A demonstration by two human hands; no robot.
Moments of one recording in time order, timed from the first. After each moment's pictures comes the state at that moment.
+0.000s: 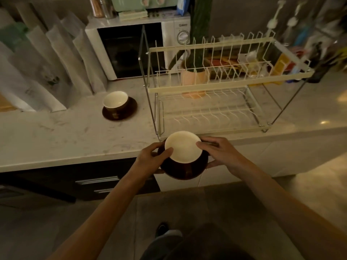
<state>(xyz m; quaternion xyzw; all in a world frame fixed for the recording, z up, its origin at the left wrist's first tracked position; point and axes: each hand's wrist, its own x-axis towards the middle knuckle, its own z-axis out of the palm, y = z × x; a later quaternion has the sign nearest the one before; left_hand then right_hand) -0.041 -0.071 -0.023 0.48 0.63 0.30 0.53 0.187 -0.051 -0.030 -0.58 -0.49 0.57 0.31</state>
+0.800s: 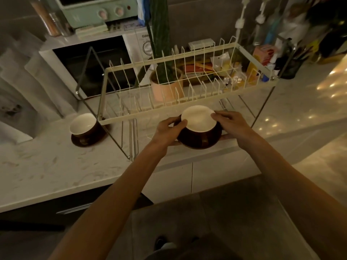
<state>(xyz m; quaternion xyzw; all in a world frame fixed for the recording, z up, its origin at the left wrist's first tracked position) 0.099 0.064 0.004 0.45 0.60 0.33 0.57 0.299 0.052 -0.005 -0.67 -0.38 0.49 0.42</state>
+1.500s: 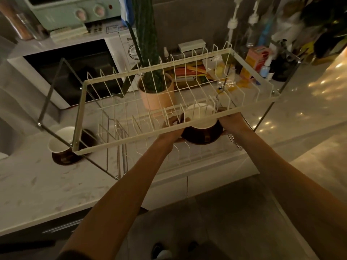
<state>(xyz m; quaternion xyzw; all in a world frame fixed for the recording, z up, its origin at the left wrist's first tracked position) 0.143 0.140 -0.030 0.46 0.58 0.33 0.59 0.332 0.125 -0.031 -0.71 -0.36 0.42 0.42</state>
